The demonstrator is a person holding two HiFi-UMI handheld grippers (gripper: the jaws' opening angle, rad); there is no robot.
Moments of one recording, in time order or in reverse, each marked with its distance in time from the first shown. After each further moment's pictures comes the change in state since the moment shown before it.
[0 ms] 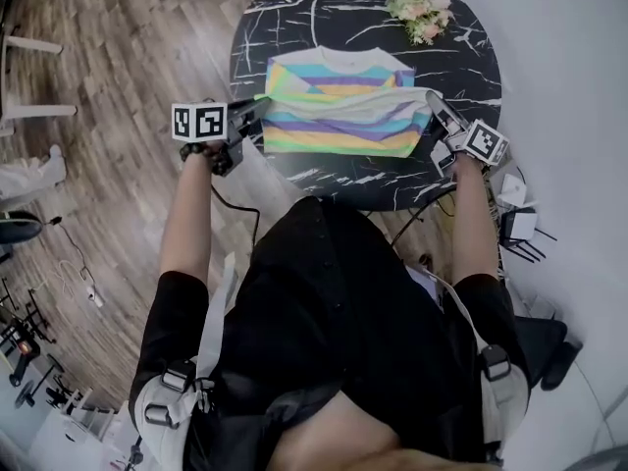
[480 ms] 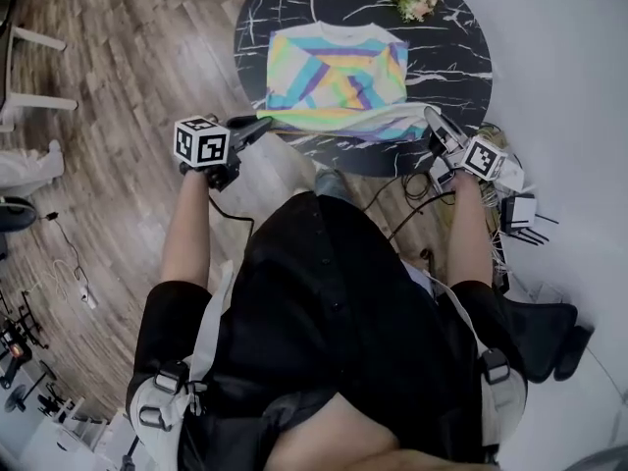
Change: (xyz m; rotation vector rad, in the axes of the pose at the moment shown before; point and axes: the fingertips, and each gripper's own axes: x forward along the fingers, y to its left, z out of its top) left arm -0.051 -0.064 -0.115 0.265 0.009 -0.055; right arm -0.103 0.048 -0.091 -0.066 -0.006 0.028
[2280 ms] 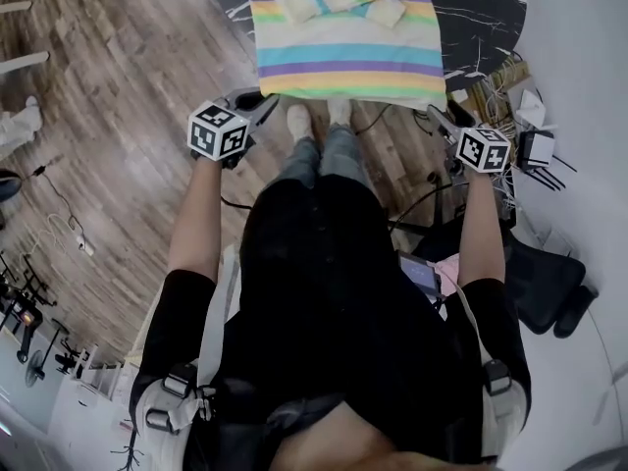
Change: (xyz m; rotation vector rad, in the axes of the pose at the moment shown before) left arm 0.043 -0.013 -0.182 0.067 0.125 0.114; right arm -0.104 -0.099 -0.197 -0.236 0.455 -0.412
